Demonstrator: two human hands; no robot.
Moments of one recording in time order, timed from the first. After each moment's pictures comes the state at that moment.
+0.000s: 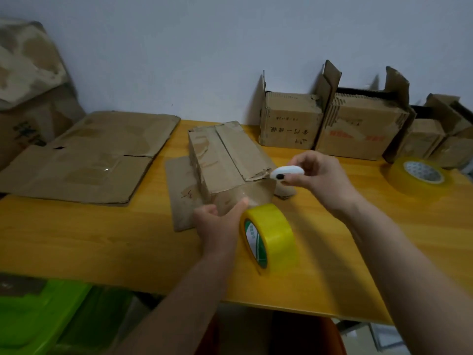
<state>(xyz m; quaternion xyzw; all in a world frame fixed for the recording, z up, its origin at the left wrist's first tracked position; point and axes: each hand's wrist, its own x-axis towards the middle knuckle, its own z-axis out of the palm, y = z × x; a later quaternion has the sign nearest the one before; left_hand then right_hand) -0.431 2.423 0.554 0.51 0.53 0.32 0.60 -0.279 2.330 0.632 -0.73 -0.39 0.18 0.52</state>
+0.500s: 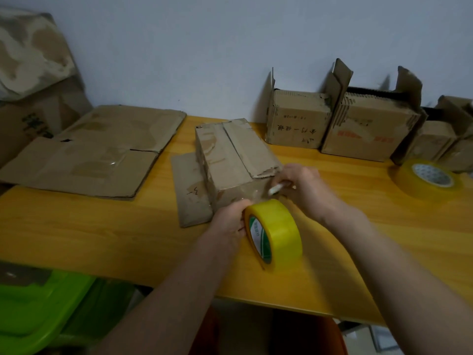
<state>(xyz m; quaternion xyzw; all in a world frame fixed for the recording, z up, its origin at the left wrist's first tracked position) -0.411 2.448 0.540 0.39 0.45 0.15 0.79 -0.283 2.356 0.603 -0.78 -0.57 0.04 0.26</state>
